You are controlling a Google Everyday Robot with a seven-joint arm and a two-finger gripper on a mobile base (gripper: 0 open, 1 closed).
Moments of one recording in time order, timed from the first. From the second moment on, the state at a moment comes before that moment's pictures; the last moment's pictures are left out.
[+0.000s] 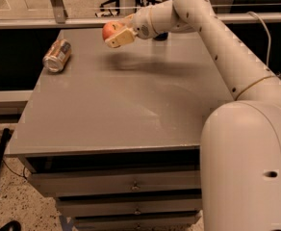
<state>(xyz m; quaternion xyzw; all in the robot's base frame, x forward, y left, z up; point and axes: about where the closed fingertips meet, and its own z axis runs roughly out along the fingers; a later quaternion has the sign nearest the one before) 0.795 0.061 0.905 -0.53 0.64 0.27 0.48</state>
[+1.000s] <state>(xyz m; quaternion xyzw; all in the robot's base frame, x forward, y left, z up) 0.775 0.137 0.877 -0.58 0.65 0.27 0.41</state>
